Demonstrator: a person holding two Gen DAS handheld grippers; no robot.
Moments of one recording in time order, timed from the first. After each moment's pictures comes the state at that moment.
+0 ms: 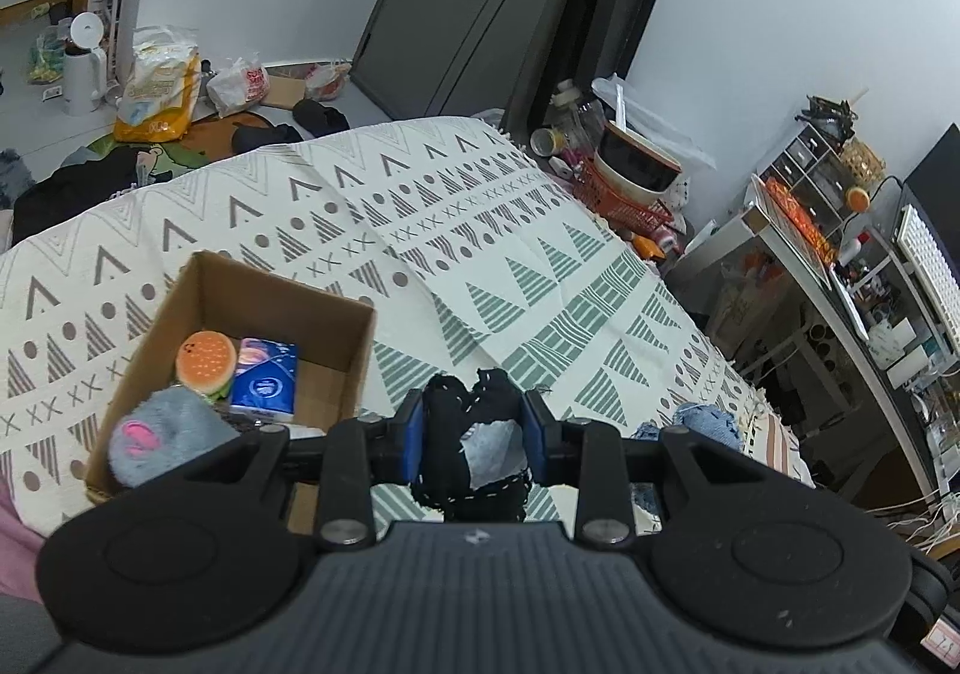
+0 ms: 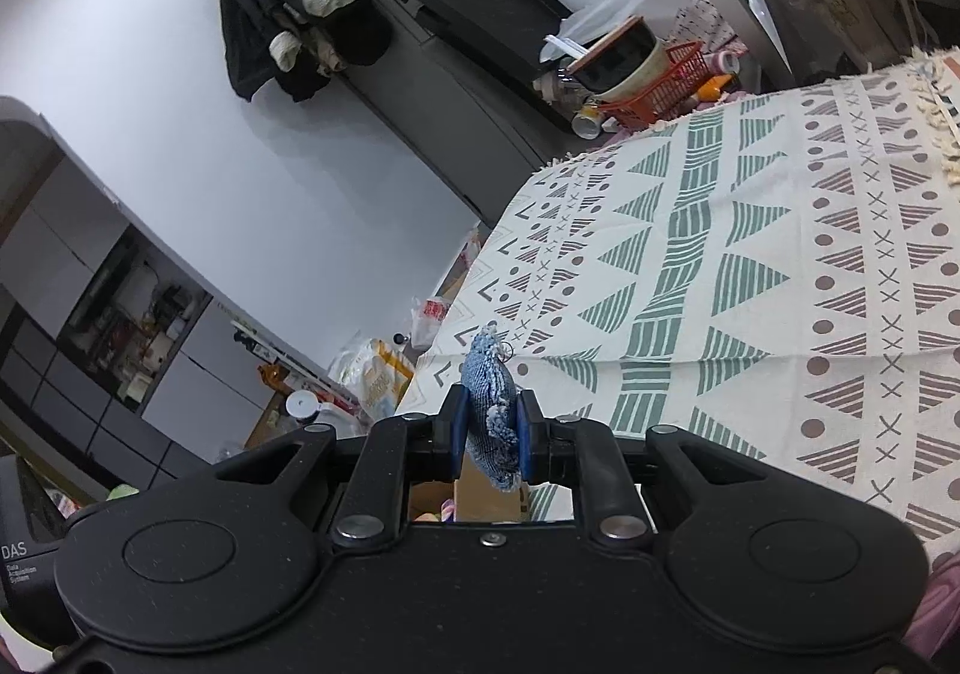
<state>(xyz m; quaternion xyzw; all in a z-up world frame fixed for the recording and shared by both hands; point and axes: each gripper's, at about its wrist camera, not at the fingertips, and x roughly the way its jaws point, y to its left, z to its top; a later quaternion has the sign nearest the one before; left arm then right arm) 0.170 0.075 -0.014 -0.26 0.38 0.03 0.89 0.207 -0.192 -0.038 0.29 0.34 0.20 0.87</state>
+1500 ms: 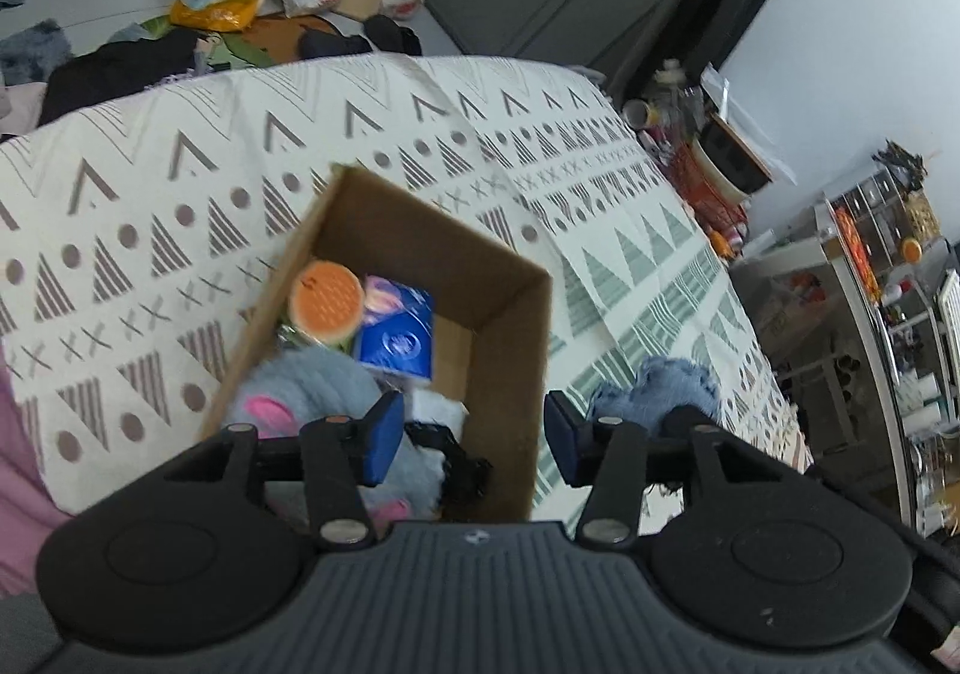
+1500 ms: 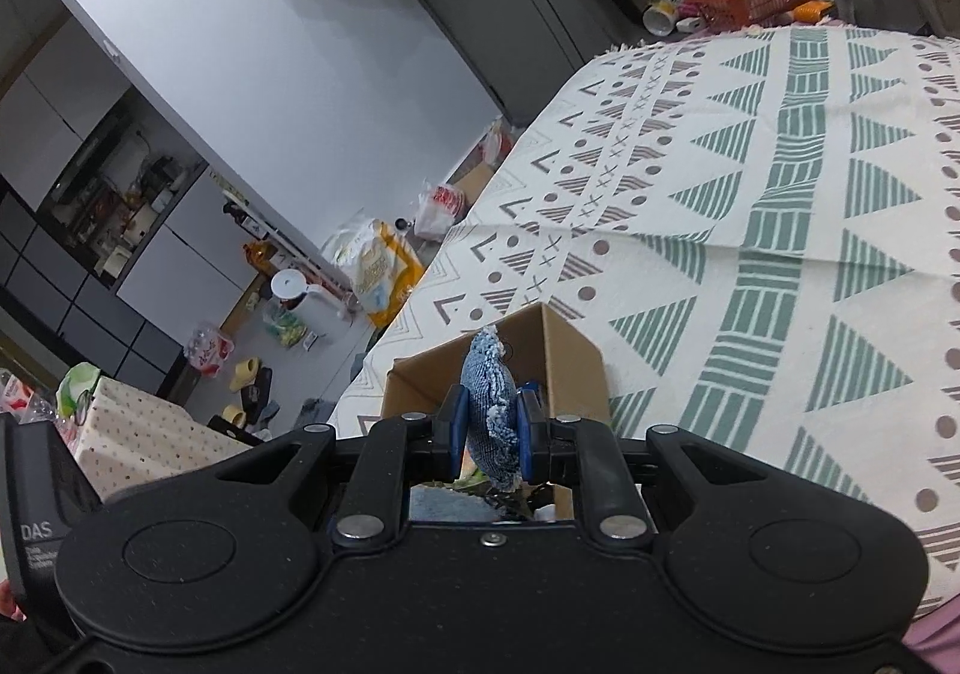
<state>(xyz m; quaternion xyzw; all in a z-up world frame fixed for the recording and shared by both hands) 0.167 0.181 -0.090 -0.35 0.43 0.05 0.83 0.215 -0.054 -0.065 0.21 0.41 0.23 0.86</state>
